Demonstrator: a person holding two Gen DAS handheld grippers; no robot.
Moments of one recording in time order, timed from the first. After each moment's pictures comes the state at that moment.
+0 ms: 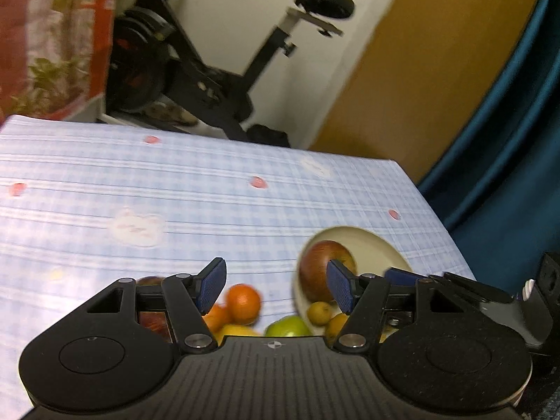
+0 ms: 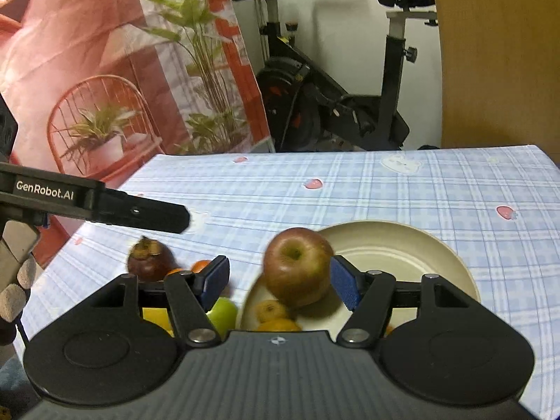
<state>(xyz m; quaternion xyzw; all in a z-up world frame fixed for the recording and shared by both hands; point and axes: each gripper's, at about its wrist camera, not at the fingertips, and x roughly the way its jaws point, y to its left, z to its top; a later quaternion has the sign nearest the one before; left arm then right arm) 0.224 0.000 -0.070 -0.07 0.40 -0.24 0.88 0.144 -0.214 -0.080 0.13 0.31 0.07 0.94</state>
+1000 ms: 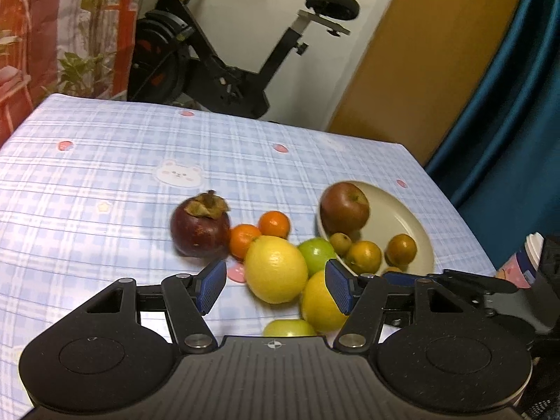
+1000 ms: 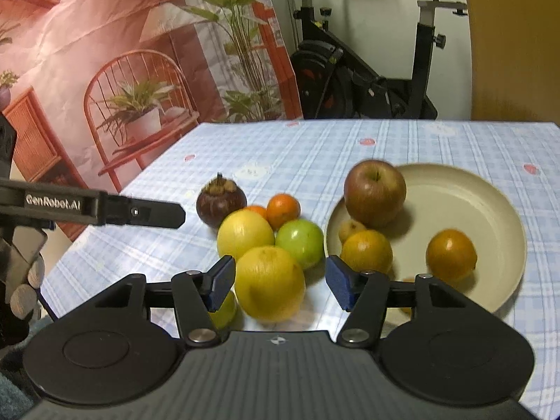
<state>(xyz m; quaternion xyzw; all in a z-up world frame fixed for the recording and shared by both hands) 0.159 0.033 -0.088 -0.05 0.40 -0.24 0.89 0.088 -0.159 -0.091 0.12 0.33 0.11 0.93</state>
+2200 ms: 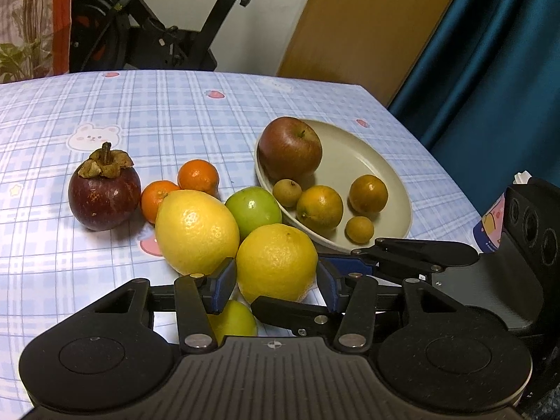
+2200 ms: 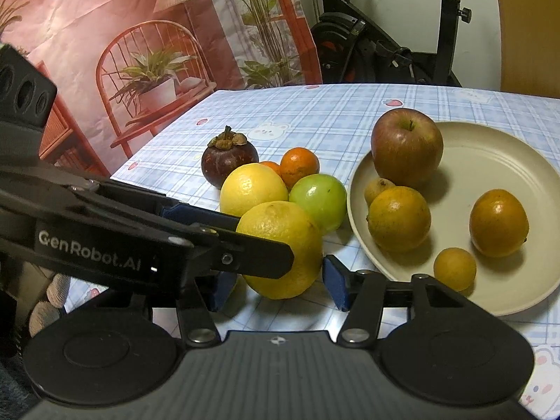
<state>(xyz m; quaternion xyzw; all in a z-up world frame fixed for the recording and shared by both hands) 0.161 -0.021 -0.134 -0.02 0.44 -0.31 0.84 0.103 -0.149 -0.129 0.12 0.36 0.15 0.91</state>
